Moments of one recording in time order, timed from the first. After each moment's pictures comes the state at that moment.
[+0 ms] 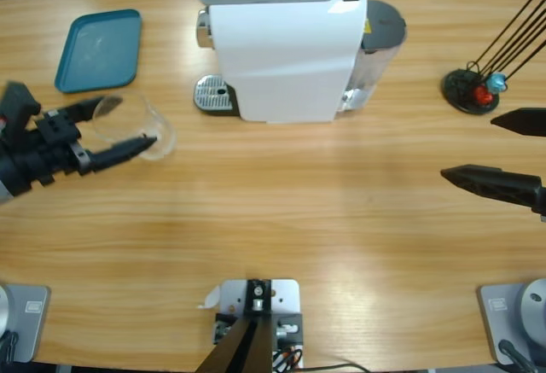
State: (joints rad) arm 0 -0.81 1.43 -0.07 -1.00 -0.07 0.15; arm 1 0.94 1.03 -0.79 0.57 -0.17 0.23
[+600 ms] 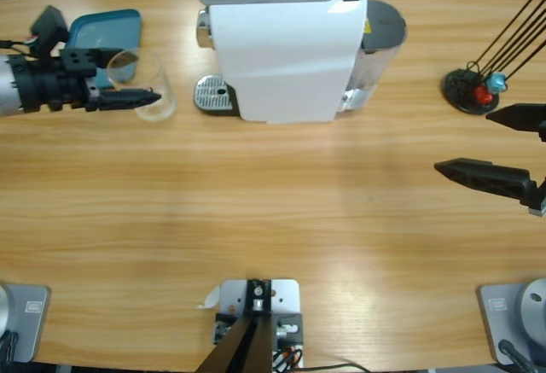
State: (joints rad) arm 0 -0.42 1.57 -0.52 -0.44 -0.53 0.50; arm 1 0.94 1.05 -0.77 0.53 -0.19 0.22
